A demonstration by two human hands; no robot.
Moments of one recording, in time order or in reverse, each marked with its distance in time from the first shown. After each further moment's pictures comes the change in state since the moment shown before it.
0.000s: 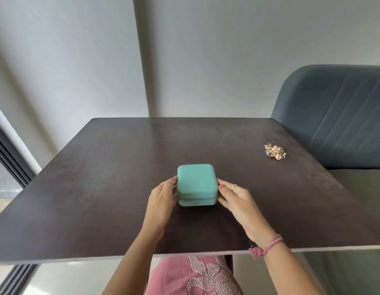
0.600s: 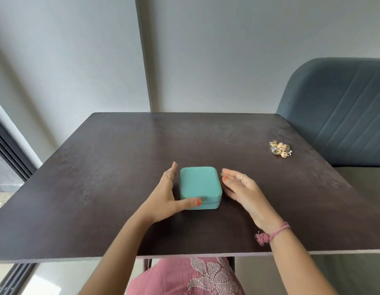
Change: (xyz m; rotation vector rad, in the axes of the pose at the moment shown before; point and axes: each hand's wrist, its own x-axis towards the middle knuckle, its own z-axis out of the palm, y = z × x) left_hand 0.033 -0.007 -0.024 0.641 -0.432 0.178; right_hand 0.028 0.000 -0.017 -0.046 -0.006 0.022
